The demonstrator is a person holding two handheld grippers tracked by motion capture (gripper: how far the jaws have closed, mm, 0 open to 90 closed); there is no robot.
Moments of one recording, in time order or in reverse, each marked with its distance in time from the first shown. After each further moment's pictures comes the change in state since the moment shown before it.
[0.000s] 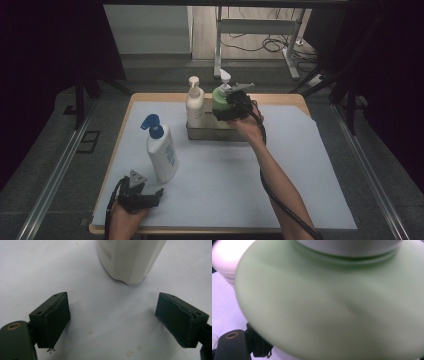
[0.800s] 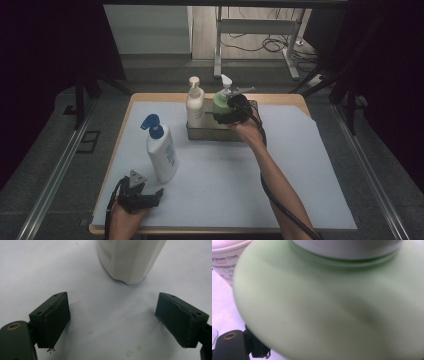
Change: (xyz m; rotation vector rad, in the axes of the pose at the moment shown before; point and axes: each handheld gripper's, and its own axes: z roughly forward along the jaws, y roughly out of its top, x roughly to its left) left arm 0.000 0.000 0.000 -0.001 0.001 0.000; right arm -0.007 -0.015 0.014 0.017 0.044 0.034
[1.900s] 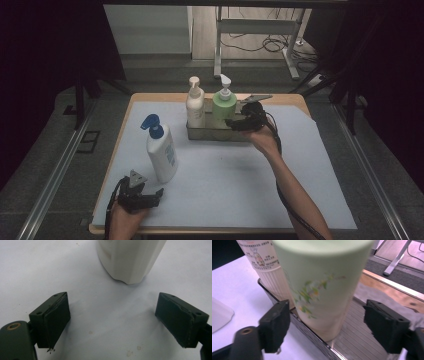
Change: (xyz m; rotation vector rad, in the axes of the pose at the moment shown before) left arm 0.000 0.000 0.000 0.000 0.000 -0.001; right arm -0.011 -0.026 -0.048 -0.017 0.025 -0.003
